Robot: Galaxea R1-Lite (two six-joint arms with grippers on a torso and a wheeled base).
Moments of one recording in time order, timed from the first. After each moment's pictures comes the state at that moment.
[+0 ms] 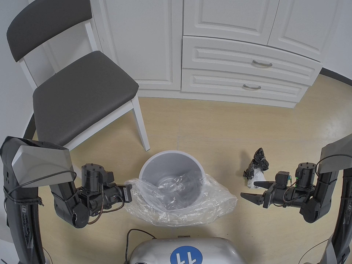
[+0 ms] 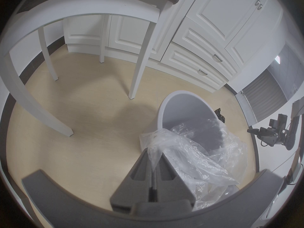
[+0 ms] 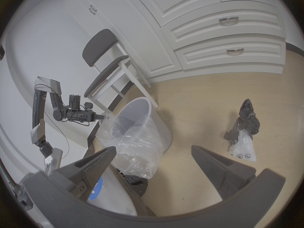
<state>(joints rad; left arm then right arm) -0.31 2.30 -0.52 -1.25 -0.13 -0.28 0.09 2.27 -0.30 -1.55 0.67 0.02</state>
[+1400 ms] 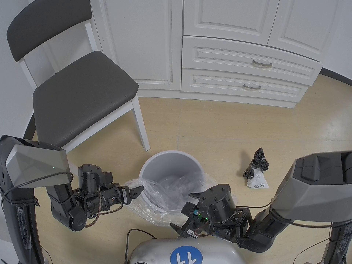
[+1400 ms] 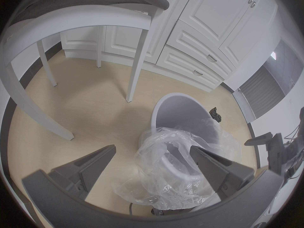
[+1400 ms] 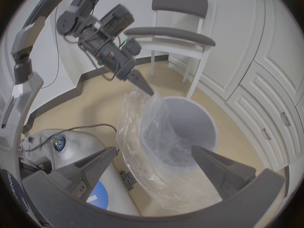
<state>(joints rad) -0.32 2.25 -0.47 -1.29 -0.13 -0.25 0.88 2.21 -0.72 -0.95 -0.18 -0.40</state>
